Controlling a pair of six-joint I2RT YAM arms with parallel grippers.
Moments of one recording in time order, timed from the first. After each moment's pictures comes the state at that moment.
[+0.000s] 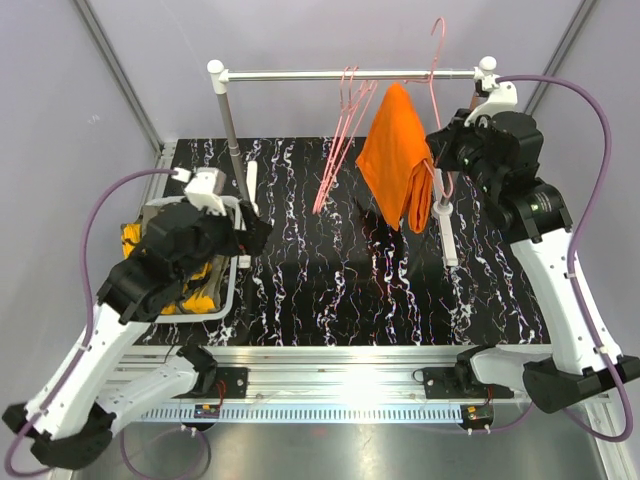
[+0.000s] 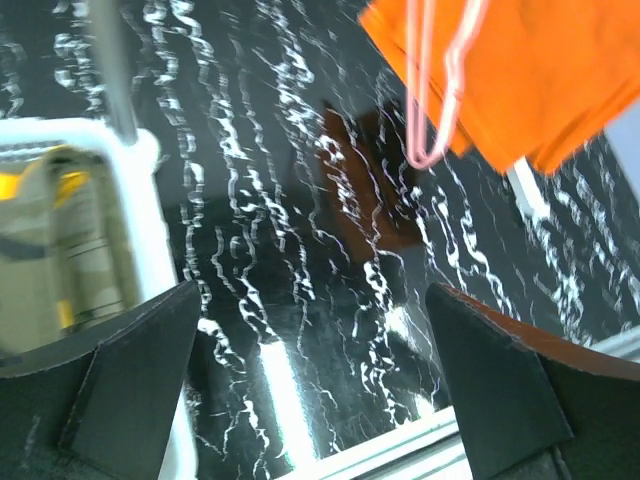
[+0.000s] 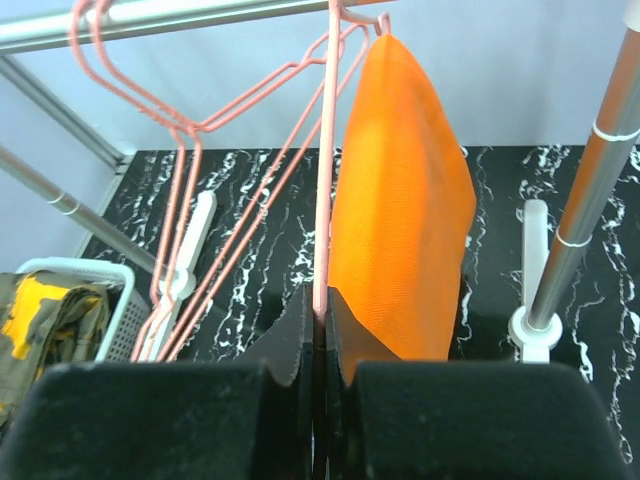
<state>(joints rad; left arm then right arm) -0.55 0.82 1.20 -0.74 -0.12 -0.37 0.33 1.24 1.64 -0.57 0.05 0.28</state>
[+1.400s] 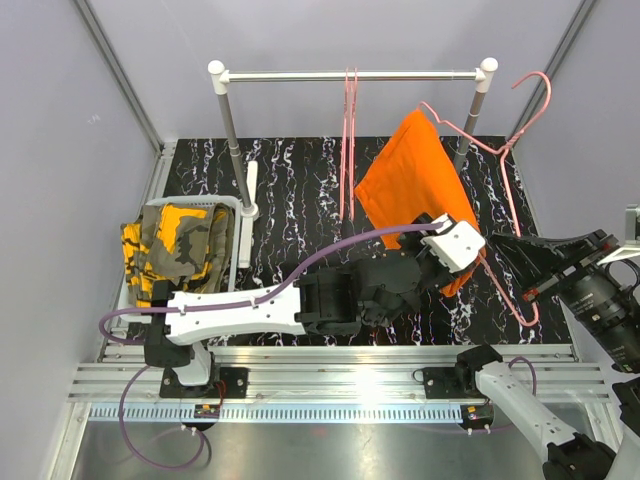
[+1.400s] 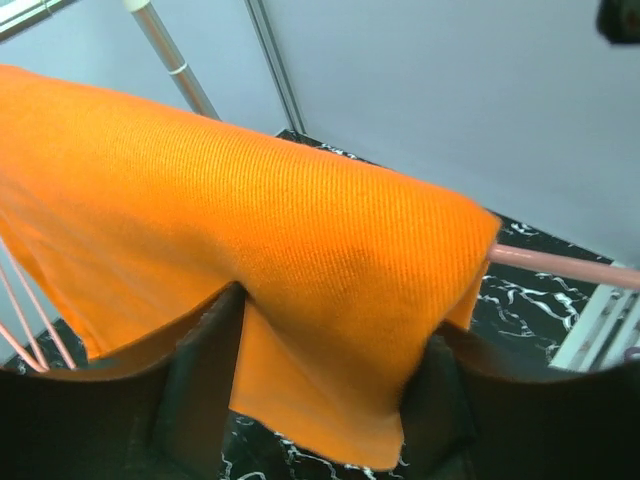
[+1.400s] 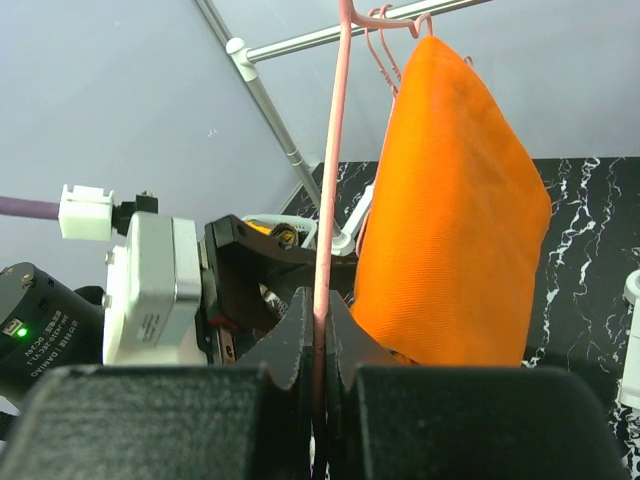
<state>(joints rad) -1.49 1.69 1.79 -0.12 -0.68 0.19 0.33 0.67 1.75 -0.97 -0.19 0.45</state>
